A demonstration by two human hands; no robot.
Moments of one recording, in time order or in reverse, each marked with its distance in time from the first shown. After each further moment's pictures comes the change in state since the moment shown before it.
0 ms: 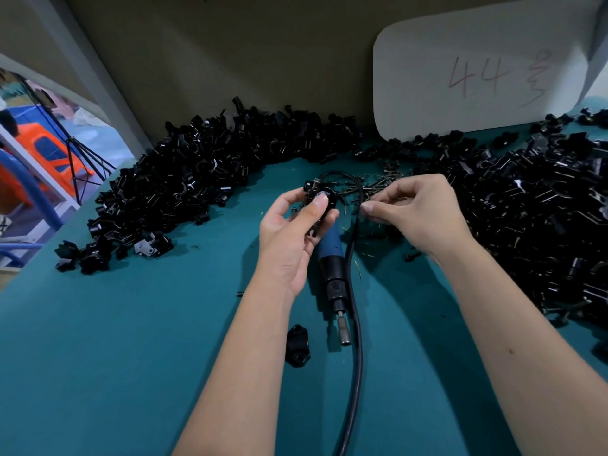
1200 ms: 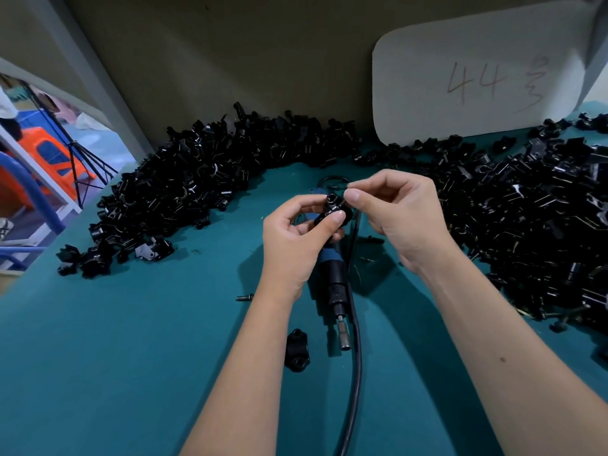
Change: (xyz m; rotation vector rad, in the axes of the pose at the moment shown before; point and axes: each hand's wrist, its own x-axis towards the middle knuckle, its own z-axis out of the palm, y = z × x) left_hand 0.005 -0.012 -0.009 0.379 -0.129 0.310; right_hand -0.012 -0.023 0.024 0.484 -0.051 -0.166
